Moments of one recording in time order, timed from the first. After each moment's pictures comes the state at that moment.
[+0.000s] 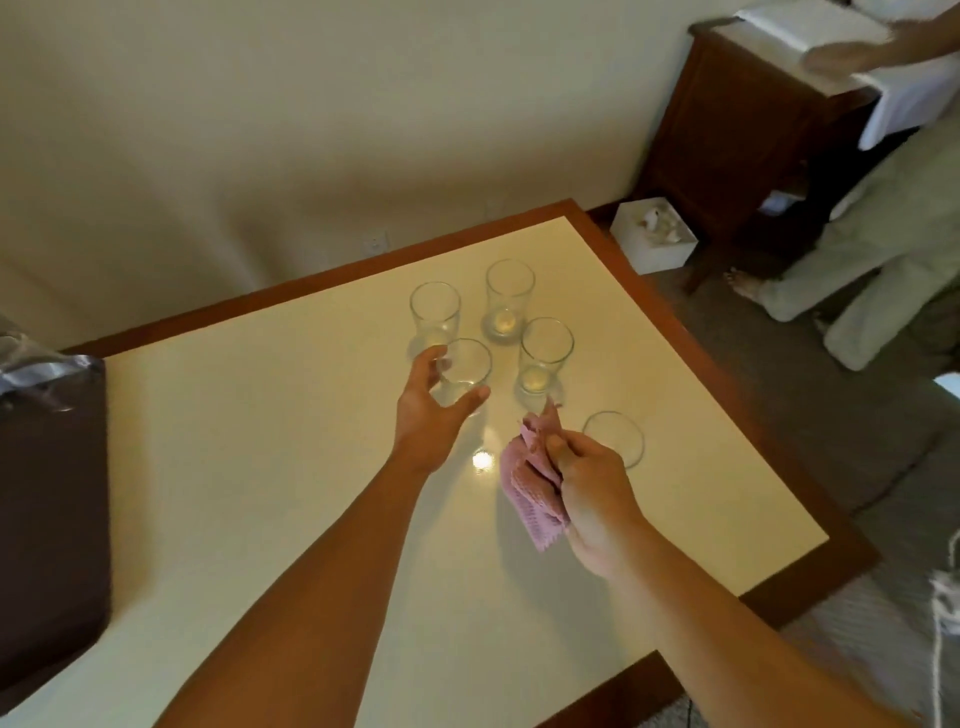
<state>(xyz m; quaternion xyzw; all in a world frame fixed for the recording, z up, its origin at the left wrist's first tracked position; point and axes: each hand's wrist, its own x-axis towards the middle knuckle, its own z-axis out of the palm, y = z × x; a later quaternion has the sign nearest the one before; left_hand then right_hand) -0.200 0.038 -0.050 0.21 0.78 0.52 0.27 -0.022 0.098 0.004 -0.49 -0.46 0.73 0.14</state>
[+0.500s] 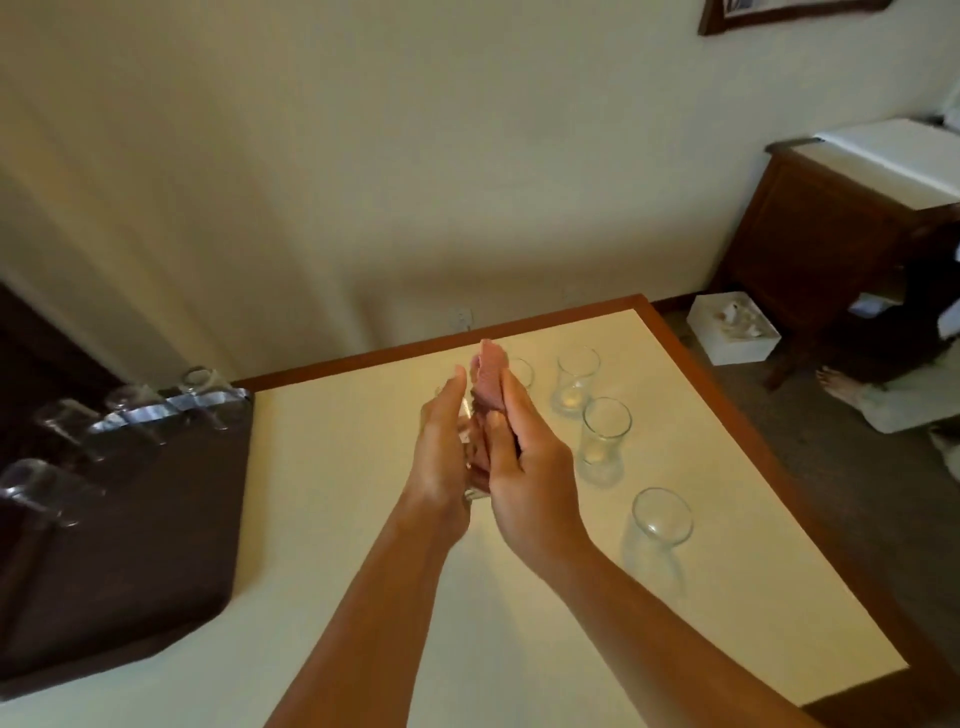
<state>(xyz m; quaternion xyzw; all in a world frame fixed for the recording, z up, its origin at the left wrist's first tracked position) -0.156 -0.009 0.111 0.00 0.62 0.71 0.34 -0.081 0.046 0.093 -0.22 -0.77 0.54 0.27</state>
